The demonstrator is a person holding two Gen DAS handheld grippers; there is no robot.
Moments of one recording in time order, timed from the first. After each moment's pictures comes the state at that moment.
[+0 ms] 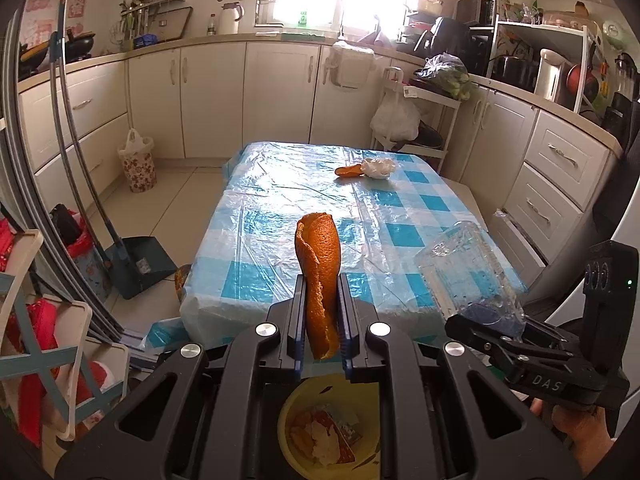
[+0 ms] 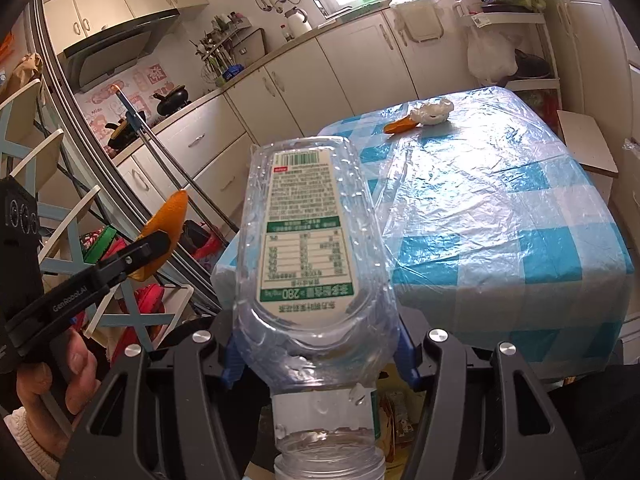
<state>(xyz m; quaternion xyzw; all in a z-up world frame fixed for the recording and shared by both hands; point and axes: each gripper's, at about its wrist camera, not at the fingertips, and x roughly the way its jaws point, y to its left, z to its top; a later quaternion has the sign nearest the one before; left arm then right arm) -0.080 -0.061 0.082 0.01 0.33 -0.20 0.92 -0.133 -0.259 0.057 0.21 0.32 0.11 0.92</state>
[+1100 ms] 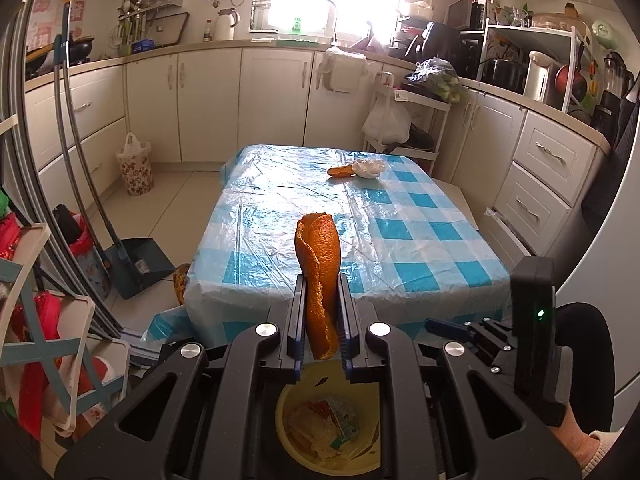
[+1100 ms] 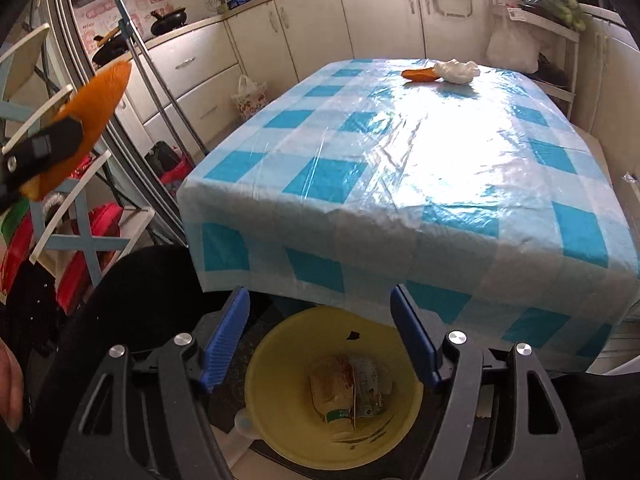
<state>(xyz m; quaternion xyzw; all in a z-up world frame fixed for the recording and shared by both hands) -0.105 -0.054 0.085 0.01 0.32 -0.21 0.93 -0.129 -0.213 0.024 0.11 0.40 0.08 0.91</state>
